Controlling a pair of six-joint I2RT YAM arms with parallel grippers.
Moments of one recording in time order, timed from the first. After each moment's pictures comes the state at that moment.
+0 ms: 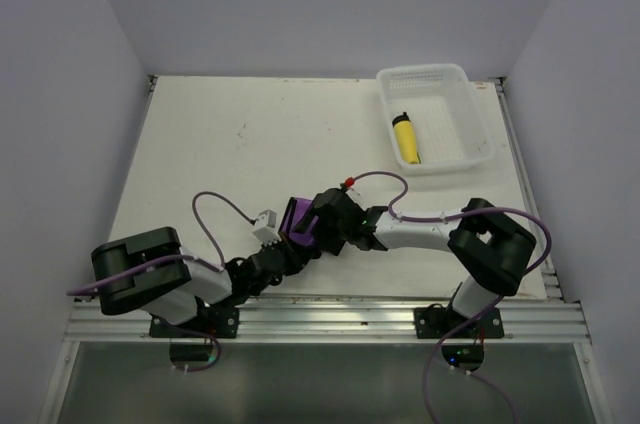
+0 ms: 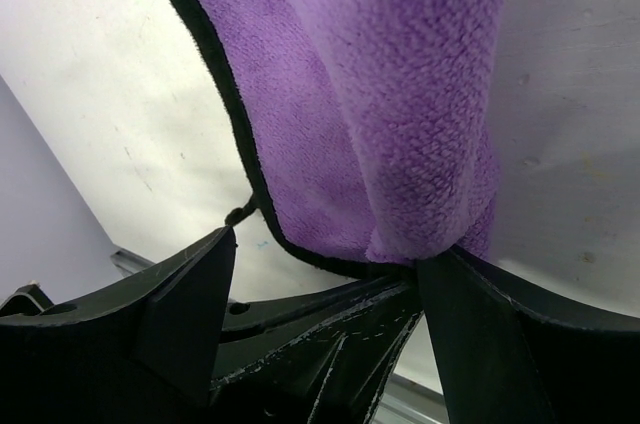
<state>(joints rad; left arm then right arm) -1.12 1.47 0.13 0.85 -0.46 -1.18 0.99 1.66 0.84 -0.05 0.09 1.45</state>
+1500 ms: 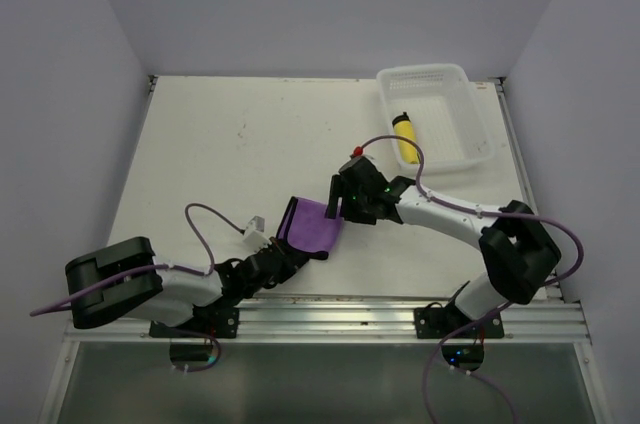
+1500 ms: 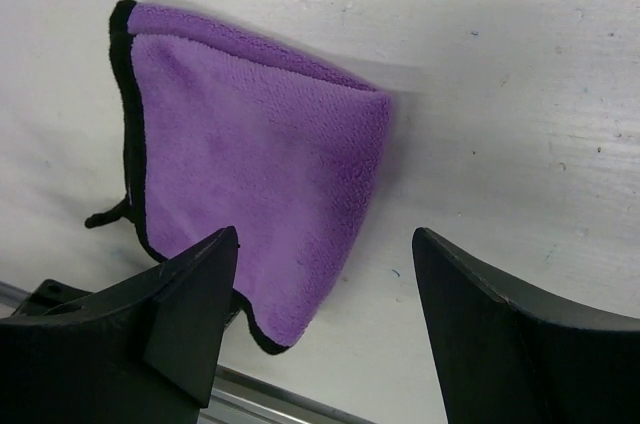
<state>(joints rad) -1.12 1.30 0.11 0.55 -0.42 -1.47 0.78 1.54 0.96 -0.39 0.08 0.85</state>
